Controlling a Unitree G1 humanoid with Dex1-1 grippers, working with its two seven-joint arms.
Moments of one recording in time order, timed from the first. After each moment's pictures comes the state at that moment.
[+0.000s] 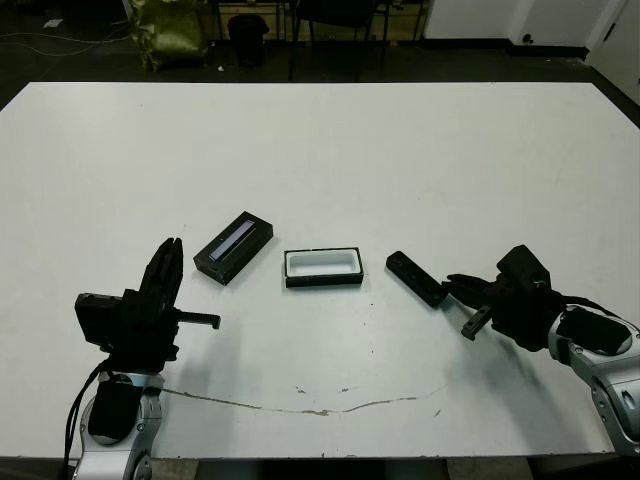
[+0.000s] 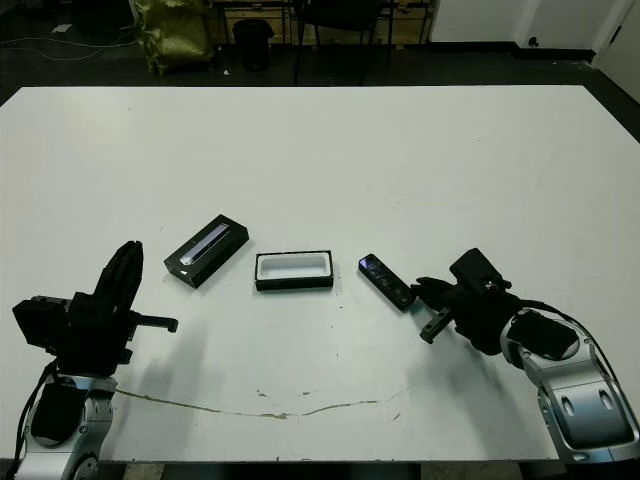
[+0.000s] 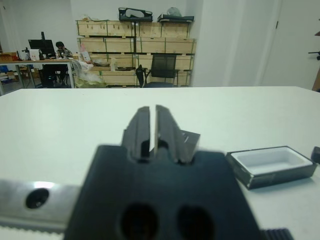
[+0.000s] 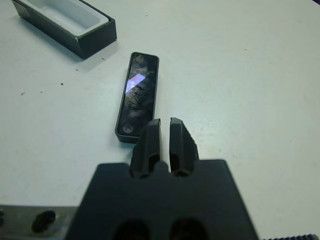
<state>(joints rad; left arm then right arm) 0.25 0.15 0.04 -0.29 -0.13 -0.17 -0.12 -0.05 -0.65 0.04 -0.21 0.17 0.49 0.66</state>
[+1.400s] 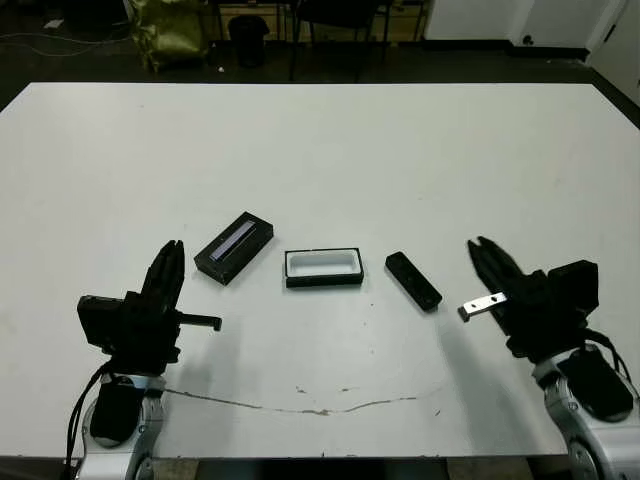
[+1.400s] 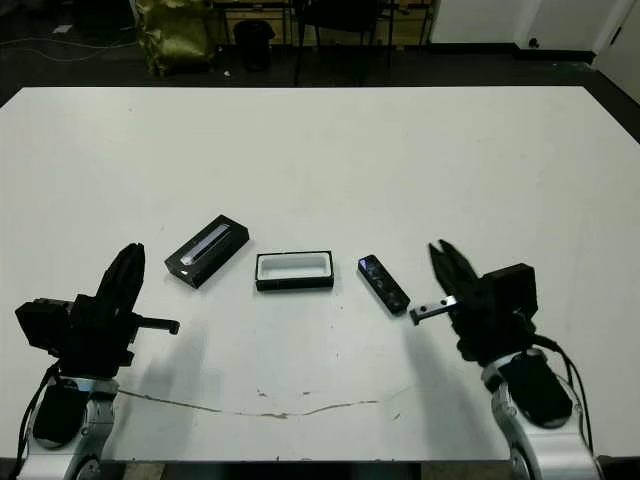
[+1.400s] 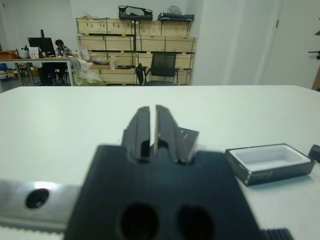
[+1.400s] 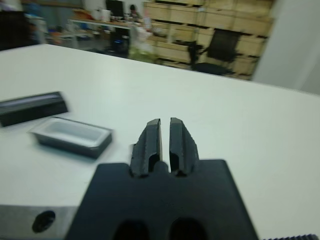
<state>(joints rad) 0.25 0.14 0.04 -0.29 -0.12 -0.17 -0.13 0.20 -0.35 -0.06 -0.57 0.25 0.34 0.31</state>
